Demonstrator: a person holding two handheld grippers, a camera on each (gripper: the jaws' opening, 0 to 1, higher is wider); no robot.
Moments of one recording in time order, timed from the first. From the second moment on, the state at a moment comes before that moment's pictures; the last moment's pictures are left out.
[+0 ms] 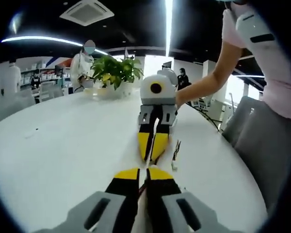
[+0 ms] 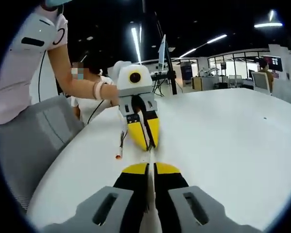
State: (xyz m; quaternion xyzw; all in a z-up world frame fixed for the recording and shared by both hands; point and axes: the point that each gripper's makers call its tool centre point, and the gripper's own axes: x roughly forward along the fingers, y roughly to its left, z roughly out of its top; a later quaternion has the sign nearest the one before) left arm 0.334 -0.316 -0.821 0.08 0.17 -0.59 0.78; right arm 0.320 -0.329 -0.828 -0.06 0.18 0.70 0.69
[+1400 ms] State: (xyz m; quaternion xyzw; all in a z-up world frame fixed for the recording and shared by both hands) left arm 0.274 -0.292 -0.825 0.14 0.18 -0.57 0.79; right arm 0.282 -0.346 -0.839 -0.12 0.16 0.69 0.70
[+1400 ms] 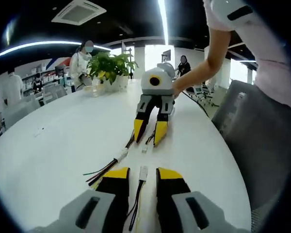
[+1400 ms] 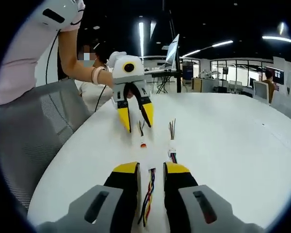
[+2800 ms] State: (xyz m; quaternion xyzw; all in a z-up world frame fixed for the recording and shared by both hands) left arm 0.272 -0.293 -0.842 0.11 0.16 -0.55 0.81; right arm 0.280 -0.348 -0.846 -0.12 0.14 0.68 0.71
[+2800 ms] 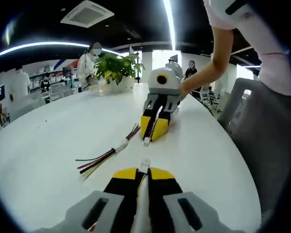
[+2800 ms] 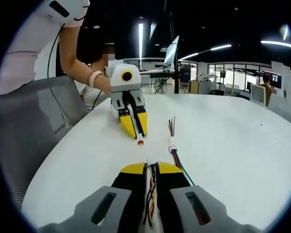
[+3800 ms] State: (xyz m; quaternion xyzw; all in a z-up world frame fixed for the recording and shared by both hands) left arm 0.263 -0.298 -0.823 0.08 0.22 -0.56 0.80; right arm 0.271 -0.344 -0.819 -0.10 0.20 0.67 0.71
